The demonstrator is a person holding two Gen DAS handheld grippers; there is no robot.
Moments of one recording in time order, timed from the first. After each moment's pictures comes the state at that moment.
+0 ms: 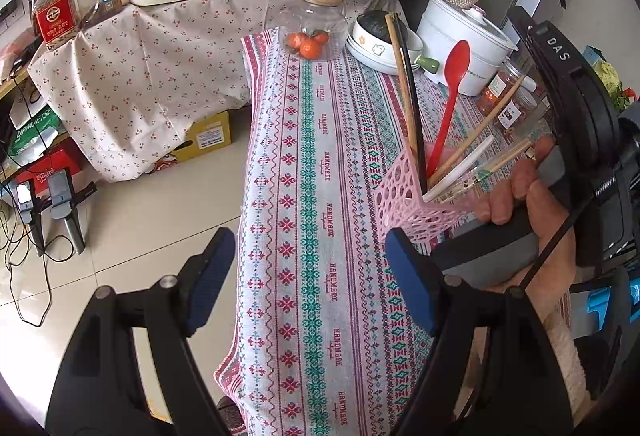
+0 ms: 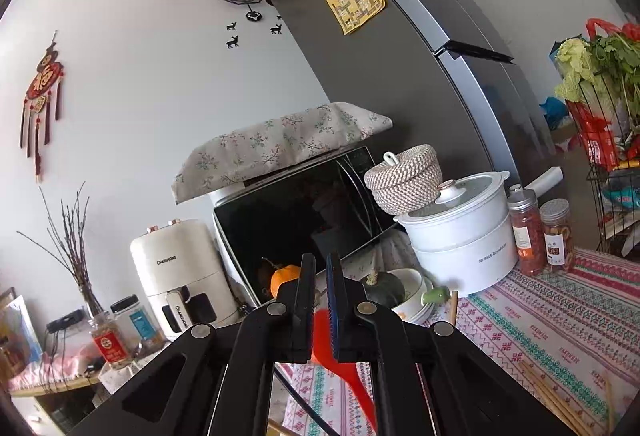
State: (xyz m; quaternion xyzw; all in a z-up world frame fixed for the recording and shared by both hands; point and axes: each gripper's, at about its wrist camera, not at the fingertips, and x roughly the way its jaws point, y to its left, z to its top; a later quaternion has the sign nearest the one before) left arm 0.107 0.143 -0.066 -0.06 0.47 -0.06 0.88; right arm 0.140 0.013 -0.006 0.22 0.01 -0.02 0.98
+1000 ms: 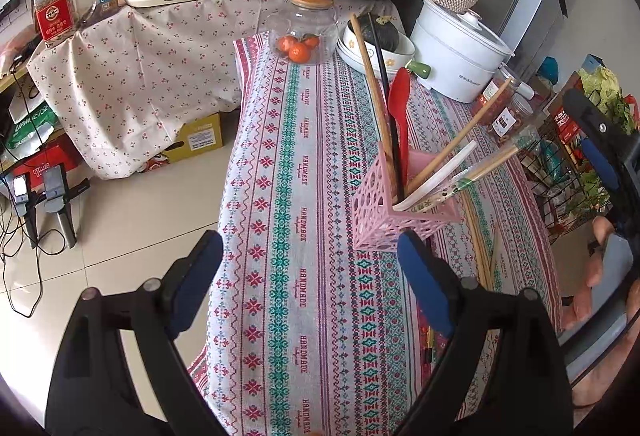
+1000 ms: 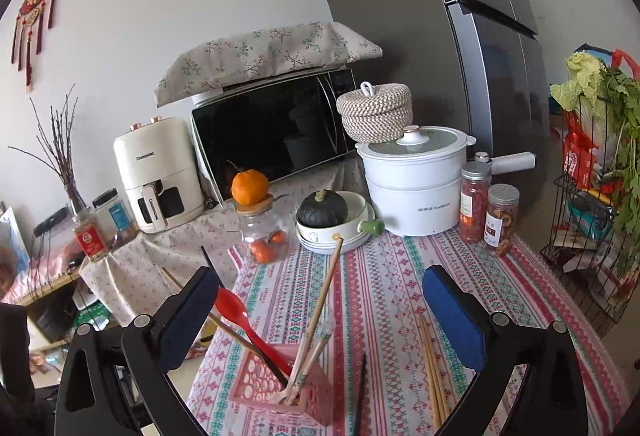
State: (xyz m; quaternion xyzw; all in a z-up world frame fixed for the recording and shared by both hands) left arm 0.104 0.112 -0.065 -0.07 0.46 -0.06 0.88; right arm 0.099 -0.054 0.016 0.11 0.23 -0.02 0.97
